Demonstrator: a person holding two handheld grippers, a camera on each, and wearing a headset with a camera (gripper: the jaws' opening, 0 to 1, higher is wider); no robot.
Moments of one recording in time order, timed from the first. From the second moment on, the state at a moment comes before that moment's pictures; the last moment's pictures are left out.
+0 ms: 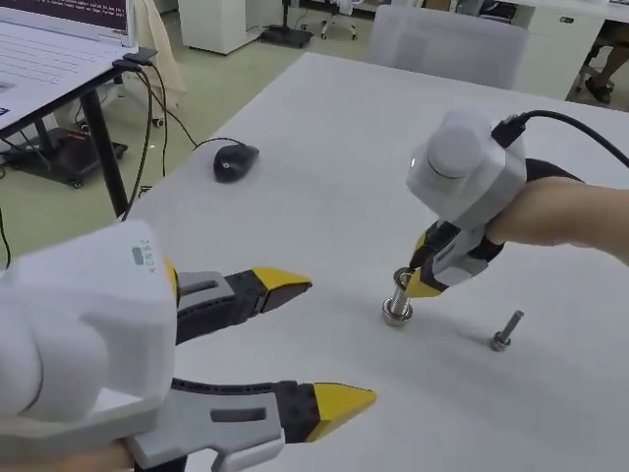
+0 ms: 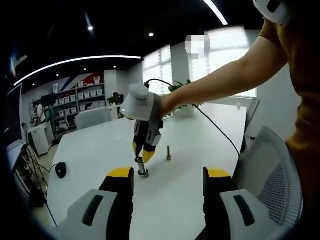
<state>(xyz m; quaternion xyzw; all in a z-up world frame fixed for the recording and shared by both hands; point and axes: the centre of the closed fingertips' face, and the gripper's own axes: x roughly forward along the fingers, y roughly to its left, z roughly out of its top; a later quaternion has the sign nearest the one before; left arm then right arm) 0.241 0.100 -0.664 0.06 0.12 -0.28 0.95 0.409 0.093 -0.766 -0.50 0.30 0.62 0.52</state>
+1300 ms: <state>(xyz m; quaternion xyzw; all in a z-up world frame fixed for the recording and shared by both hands) 0.244 0.101 -0.667 0.05 0.13 -0.28 0.95 0.410 0.093 -0.798 -0.53 0.31 0.62 0.49</state>
